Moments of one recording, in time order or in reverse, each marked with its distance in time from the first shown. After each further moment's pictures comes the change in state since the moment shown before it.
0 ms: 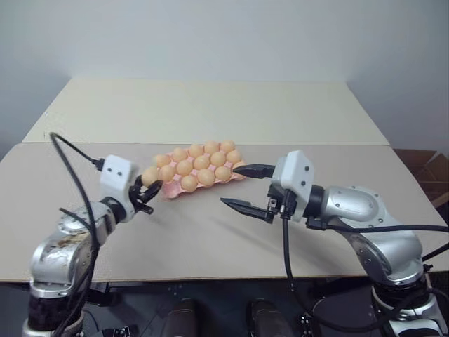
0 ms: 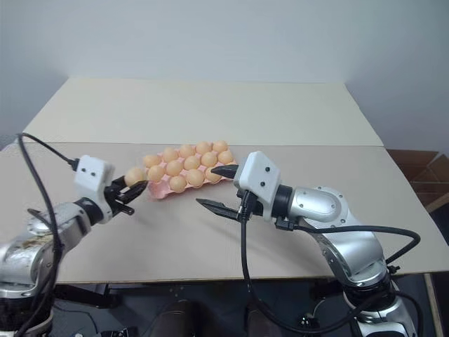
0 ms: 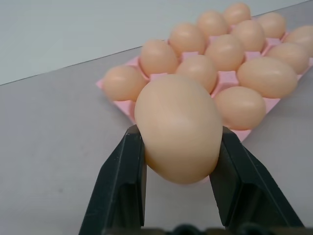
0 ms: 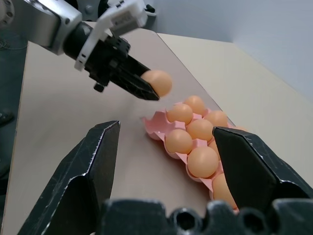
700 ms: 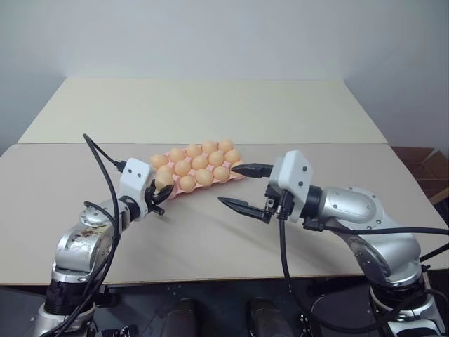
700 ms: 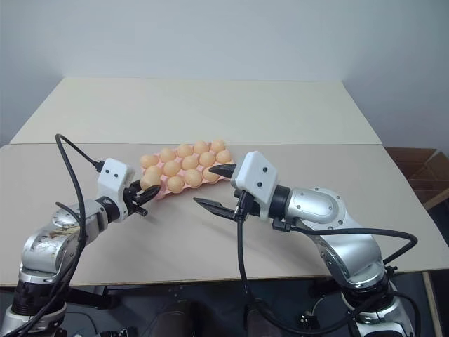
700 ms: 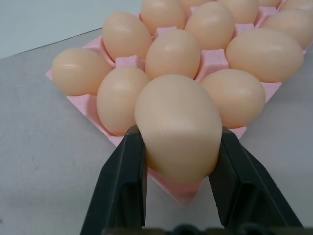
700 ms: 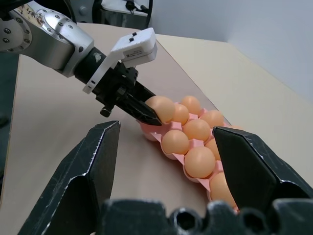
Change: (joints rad) left arm -0.033 0.002 -0.078 0.097 0.056 -0.037 -0.024; right arm -0.004 0.012 0.018 -0.016 -0.002 0.010 -0.035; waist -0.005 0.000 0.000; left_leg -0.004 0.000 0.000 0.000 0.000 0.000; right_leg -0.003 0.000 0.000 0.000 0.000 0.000
